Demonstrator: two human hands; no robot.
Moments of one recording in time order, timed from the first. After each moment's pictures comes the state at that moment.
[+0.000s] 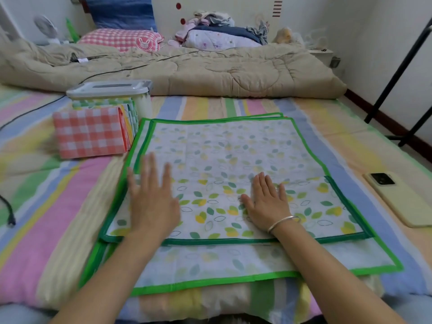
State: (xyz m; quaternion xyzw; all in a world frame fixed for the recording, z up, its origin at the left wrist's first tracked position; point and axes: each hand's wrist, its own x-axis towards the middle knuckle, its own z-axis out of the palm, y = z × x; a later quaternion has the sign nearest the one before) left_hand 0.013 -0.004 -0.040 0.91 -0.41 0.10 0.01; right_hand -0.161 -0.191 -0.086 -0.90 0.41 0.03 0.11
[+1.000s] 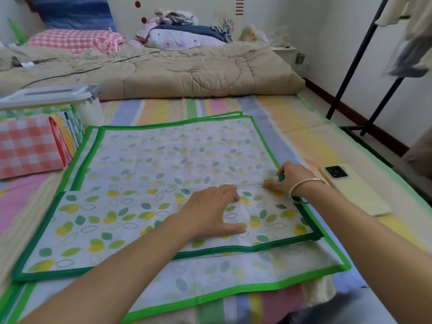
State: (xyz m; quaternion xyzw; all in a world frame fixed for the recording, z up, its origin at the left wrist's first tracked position) left_hand -0.089 -0.143 -0.044 0.69 -0.71 -0.11 0.07; right_hand -0.256 -0.321 -0.022 -0.83 0.54 0.03 0.14
